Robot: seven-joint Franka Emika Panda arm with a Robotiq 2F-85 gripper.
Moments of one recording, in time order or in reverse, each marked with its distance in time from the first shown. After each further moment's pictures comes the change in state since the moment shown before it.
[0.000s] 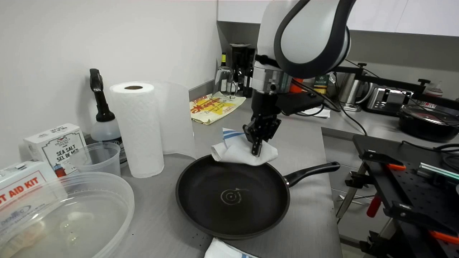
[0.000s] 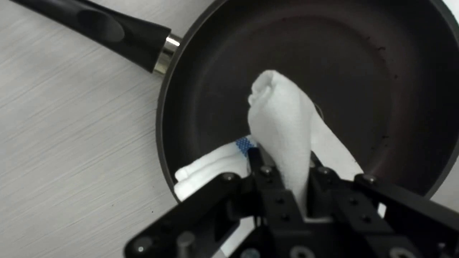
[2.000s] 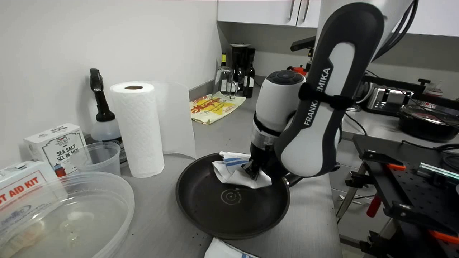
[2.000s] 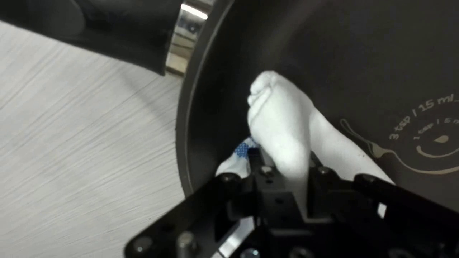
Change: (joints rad) arm 0.430 0.450 -0.306 0.107 0.124 0.365 0.197
